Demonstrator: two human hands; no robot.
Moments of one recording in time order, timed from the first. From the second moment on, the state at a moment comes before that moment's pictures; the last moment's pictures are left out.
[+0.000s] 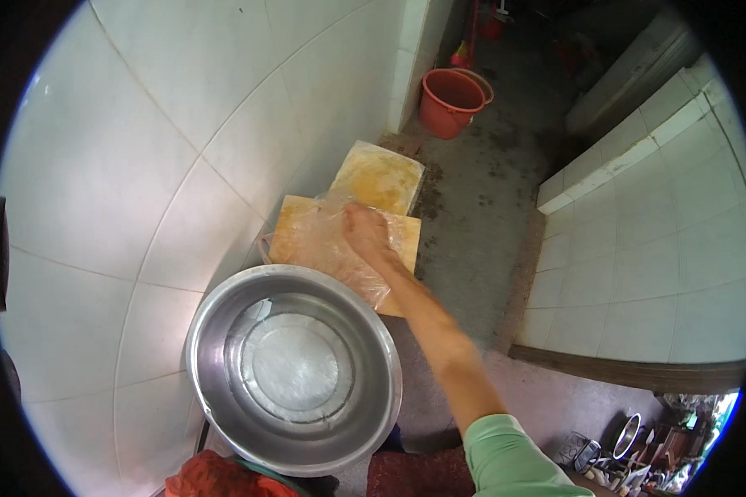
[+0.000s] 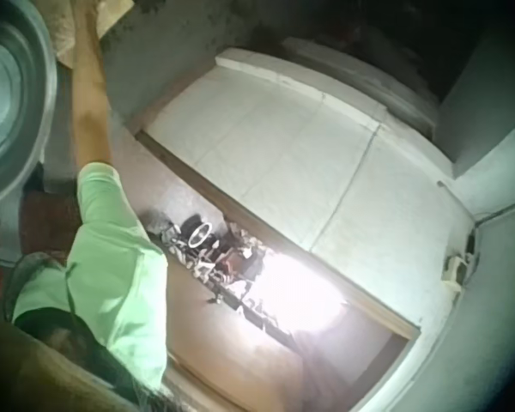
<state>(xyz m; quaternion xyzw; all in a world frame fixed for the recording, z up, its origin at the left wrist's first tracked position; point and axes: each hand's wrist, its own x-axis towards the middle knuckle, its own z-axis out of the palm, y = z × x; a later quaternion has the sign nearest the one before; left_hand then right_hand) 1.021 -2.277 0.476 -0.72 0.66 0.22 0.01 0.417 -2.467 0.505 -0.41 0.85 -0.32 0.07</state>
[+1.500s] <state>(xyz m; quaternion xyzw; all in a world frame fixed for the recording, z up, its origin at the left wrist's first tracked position) 0.527 -1.472 0.694 0.13 0.81 0.54 0.21 0.537 -1.306 0.758 0.28 0.48 -0.80 -0.21</state>
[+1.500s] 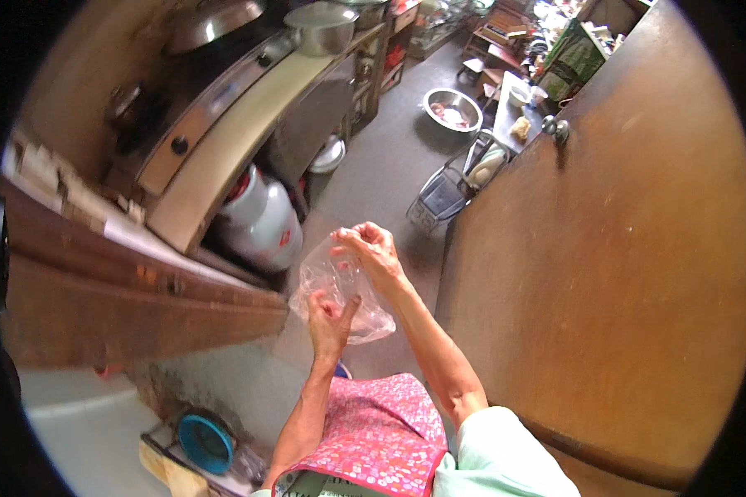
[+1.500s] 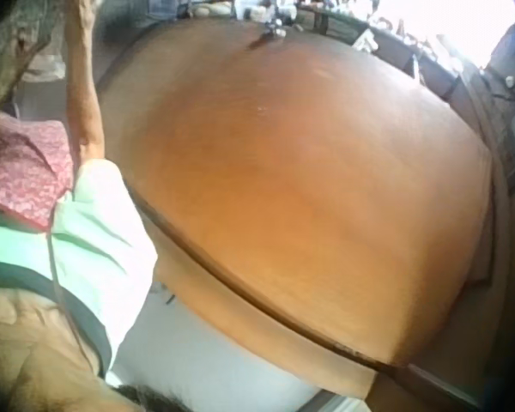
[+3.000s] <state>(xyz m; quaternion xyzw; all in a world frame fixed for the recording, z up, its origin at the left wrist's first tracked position) 0.043 -0.549 0.691 0.57 0.69 0.23 0.37 0.358 -0.426 0.630 0.30 0.02 -0.87 -0.38</state>
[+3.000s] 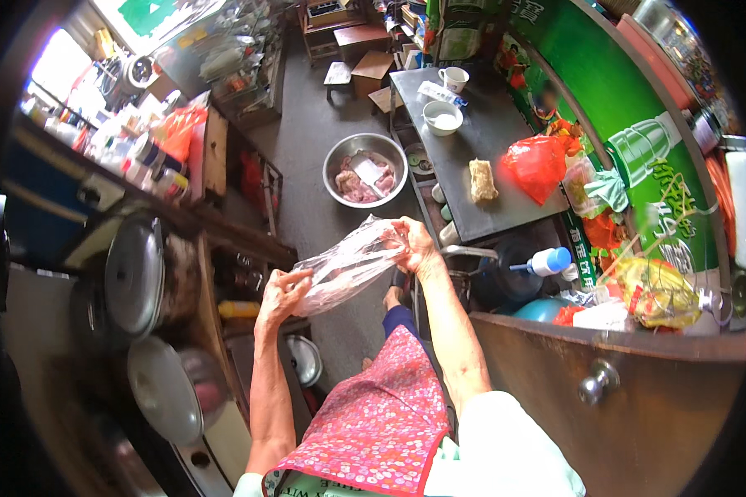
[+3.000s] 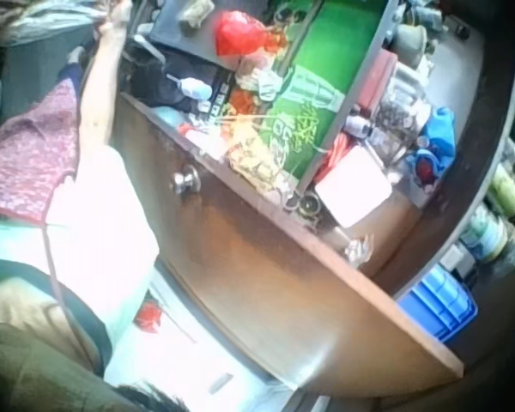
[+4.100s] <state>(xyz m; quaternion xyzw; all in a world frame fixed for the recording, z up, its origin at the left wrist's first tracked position) 0.005 0.031 0.331 0.56 0.68 0.02 0.47 0.297 0.031 0.298 0.67 0.11 -0.65 -0.34</state>
